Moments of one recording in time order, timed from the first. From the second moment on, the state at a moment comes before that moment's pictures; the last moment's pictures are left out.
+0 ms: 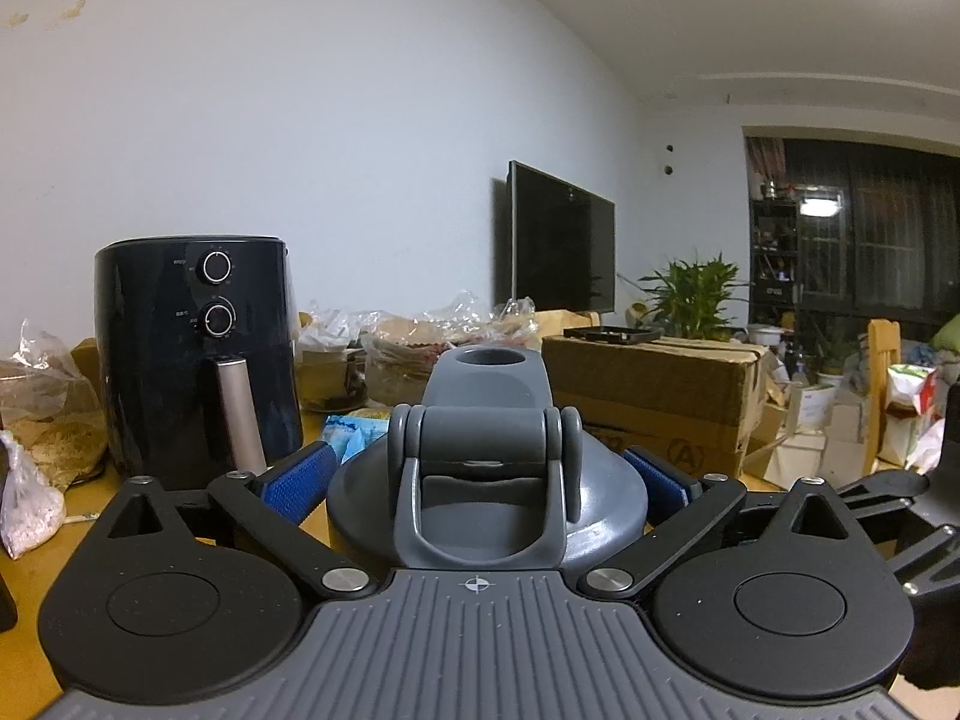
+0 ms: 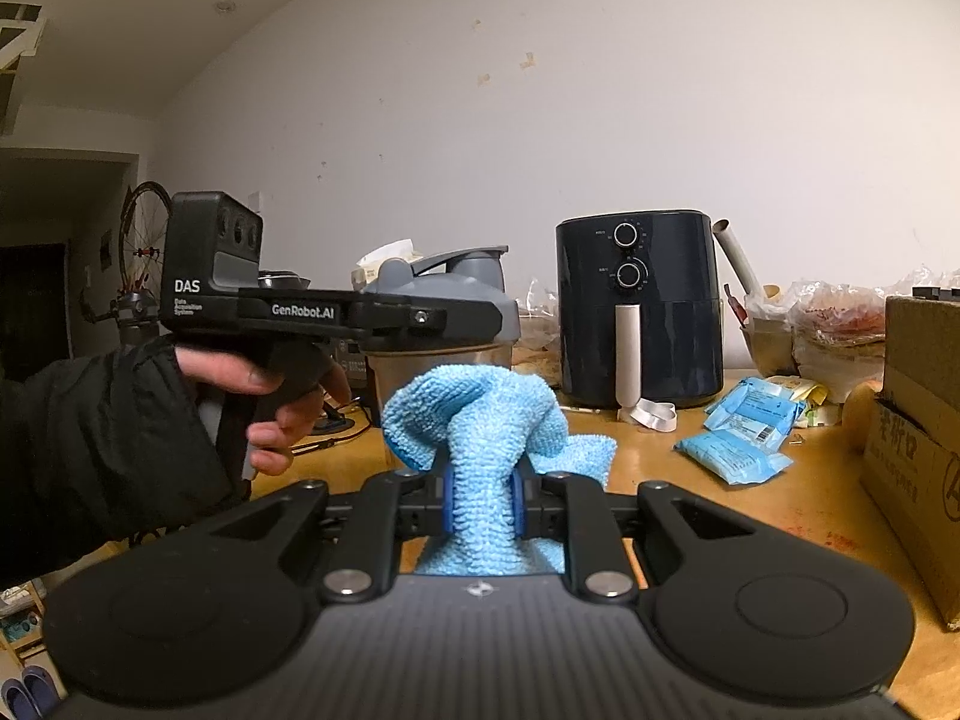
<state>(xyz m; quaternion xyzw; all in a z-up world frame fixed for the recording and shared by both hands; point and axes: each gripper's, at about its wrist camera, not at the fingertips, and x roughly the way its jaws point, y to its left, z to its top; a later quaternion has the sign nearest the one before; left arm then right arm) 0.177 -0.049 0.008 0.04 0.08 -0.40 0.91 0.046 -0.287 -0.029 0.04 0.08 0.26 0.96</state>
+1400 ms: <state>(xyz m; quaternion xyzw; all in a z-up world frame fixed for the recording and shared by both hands) 0.128 -0.115 0.012 0.06 0.05 -0.12 0.99 0.043 -0.288 -0.036 0.03 0.08 0.25 0.96</state>
